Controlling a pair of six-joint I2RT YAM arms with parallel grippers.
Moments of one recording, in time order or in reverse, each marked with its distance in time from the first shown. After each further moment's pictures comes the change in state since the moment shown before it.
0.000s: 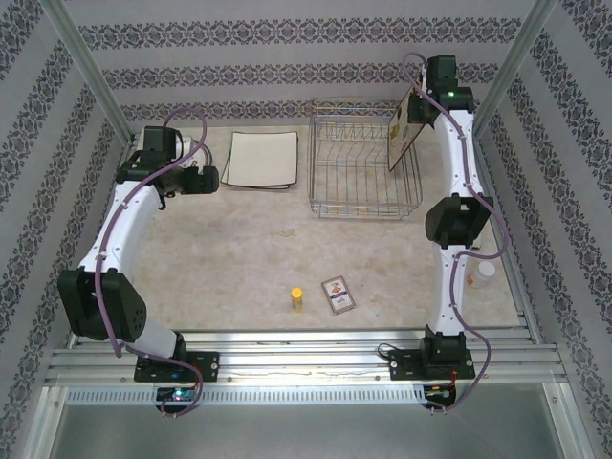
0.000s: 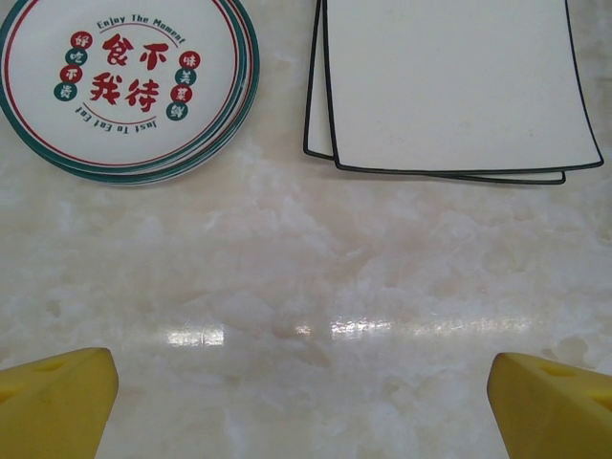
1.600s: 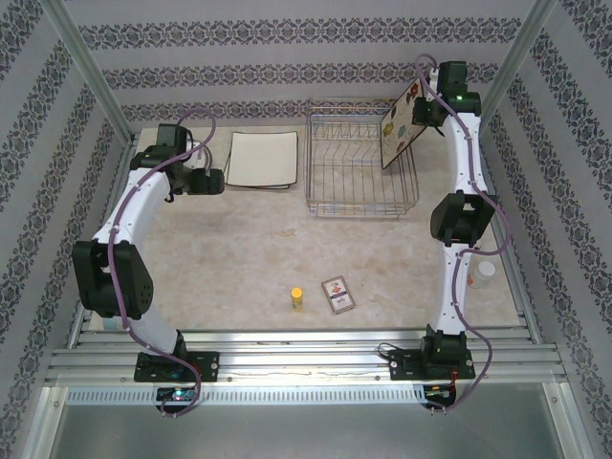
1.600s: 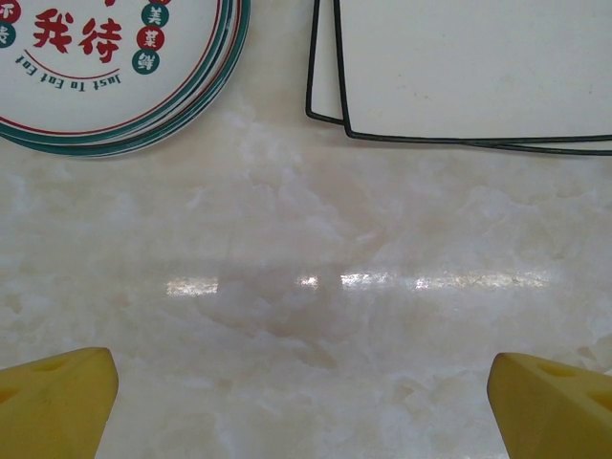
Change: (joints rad) left arm -0.006 0.158 0.063 -0.035 0.000 0.000; right arm -0.055 0.071 -0.016 0.079 -0.178 0.031
